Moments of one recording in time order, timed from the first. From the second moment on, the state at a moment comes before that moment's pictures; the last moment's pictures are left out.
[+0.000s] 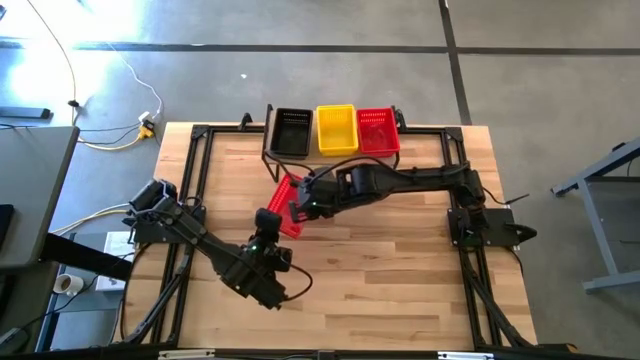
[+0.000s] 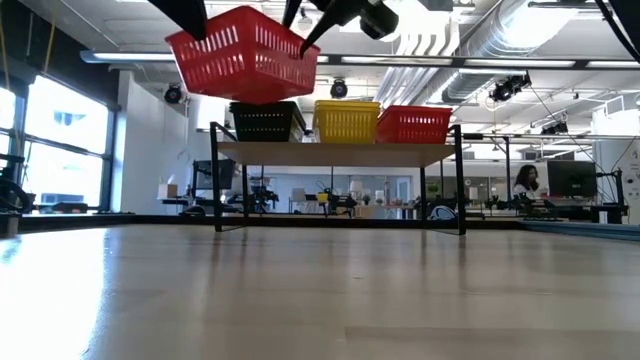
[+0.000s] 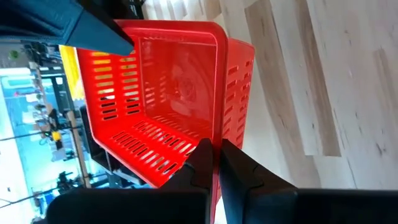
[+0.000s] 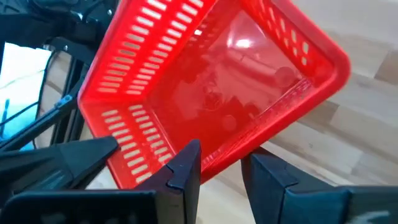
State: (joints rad) left arm -0.48 1.83 1.62 -1.57 -0.89 -0.32; right arm 0.10 2.02 2.11 -1.10 0.16 1.26
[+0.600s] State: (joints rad) left arm -0.48 1.83 1.62 -1.57 -0.87 -0.28; right arm 0.07 2.03 2.11 -1.10 0.14 1.16
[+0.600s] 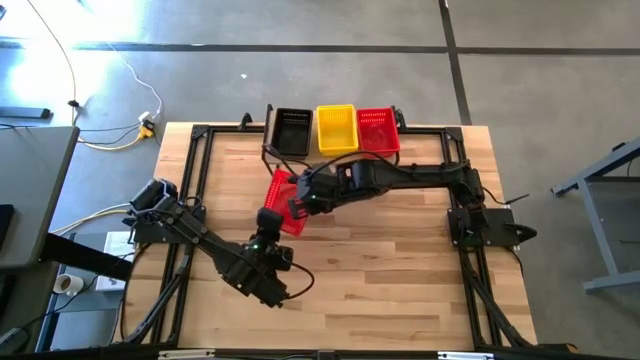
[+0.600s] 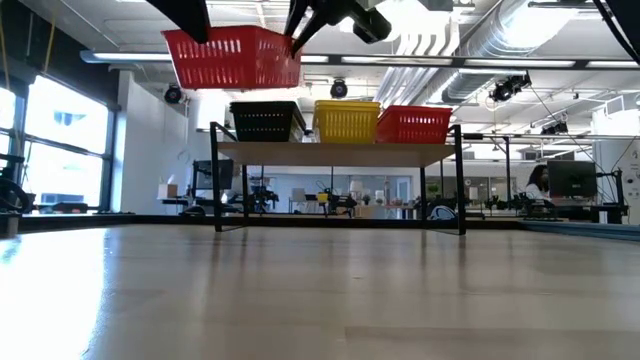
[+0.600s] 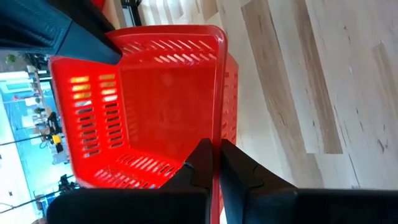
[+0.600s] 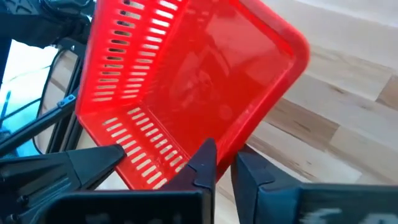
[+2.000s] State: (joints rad) left arm -0.48 1.82 1.62 -1.57 -0.75 -0.40; right arm -0.01 2.02 2.11 -1.38 0.23 0.85
